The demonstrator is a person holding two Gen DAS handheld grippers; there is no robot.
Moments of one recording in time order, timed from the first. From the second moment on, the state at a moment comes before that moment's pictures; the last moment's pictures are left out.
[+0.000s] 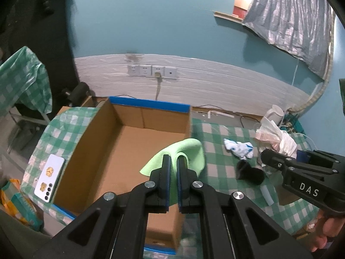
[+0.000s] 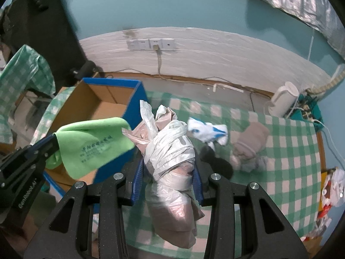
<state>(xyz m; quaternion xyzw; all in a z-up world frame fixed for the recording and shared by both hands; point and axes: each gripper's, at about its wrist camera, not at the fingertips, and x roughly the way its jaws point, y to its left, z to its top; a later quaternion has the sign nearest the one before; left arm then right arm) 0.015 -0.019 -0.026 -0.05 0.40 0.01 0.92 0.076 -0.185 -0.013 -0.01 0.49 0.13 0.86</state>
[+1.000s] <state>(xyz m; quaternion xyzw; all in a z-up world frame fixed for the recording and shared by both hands) 0.016 0.075 -0.062 -0.06 0.43 0.12 0.89 0.102 -0.060 -0.036 -0.03 0.52 0.22 0.83</state>
